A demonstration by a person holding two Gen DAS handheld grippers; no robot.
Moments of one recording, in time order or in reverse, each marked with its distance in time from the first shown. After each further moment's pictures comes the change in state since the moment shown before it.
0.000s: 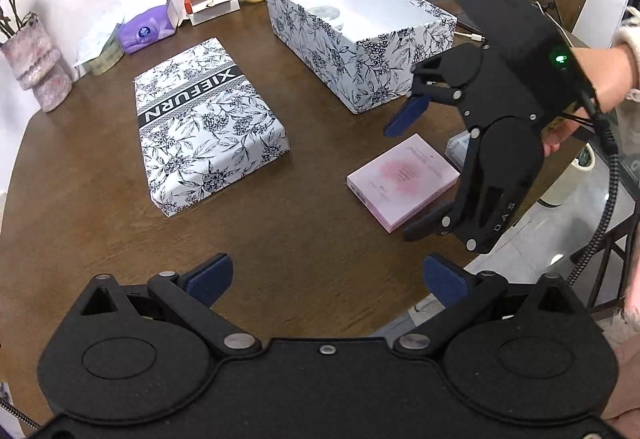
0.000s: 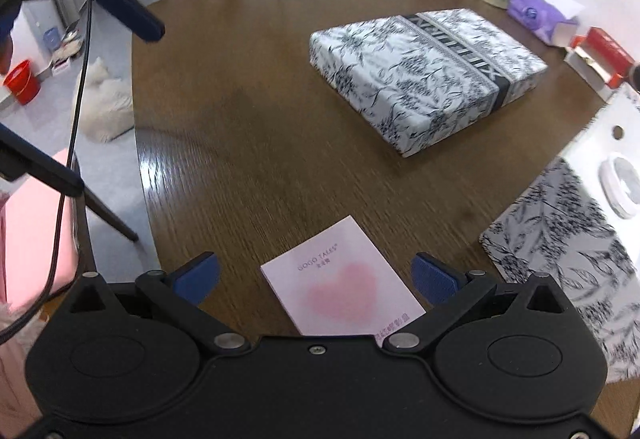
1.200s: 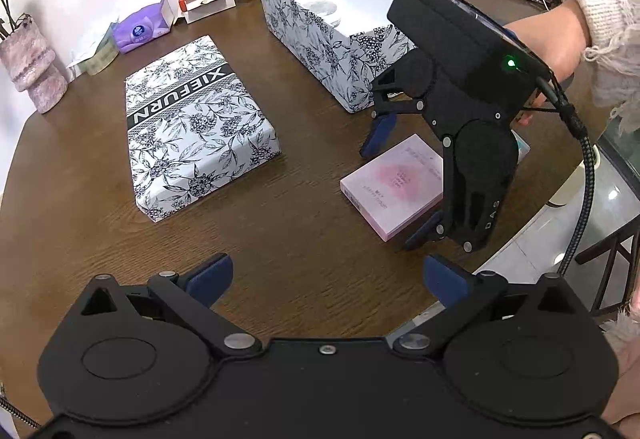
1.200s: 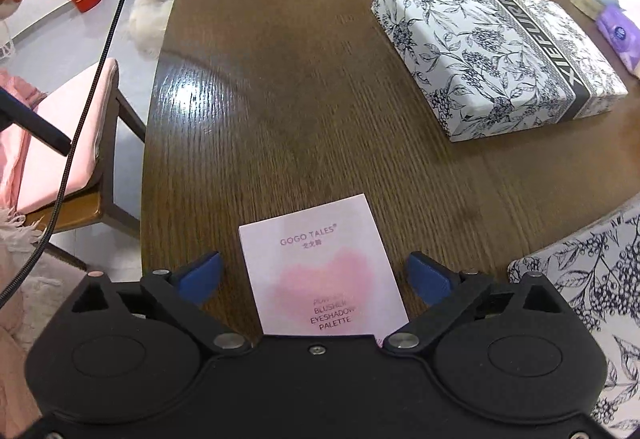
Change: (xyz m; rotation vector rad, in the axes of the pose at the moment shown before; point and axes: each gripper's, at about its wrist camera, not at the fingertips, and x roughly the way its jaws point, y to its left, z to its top) left arm 0.021 -0.009 0.007 0.001 0.008 0.013; right arm 0.037 -0.013 0.004 -0.222 0.154 0.120
